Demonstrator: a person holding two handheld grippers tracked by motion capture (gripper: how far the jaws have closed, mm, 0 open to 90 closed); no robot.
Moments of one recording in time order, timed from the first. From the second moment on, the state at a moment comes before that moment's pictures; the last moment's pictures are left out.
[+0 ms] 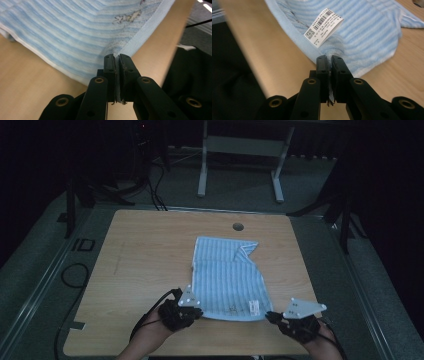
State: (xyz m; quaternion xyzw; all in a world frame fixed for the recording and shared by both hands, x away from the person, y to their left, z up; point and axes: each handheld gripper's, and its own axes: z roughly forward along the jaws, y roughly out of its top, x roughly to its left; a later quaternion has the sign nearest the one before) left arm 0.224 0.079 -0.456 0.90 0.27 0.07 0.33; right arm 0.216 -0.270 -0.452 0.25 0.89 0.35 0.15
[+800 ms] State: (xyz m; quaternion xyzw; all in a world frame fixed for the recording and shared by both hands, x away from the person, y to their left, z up) left arm 0.219 0.086 -0.509 0.91 0.28 0.00 0.32; right arm 0.189 -0.288 -0.489 0.31 0.88 0.36 0.11
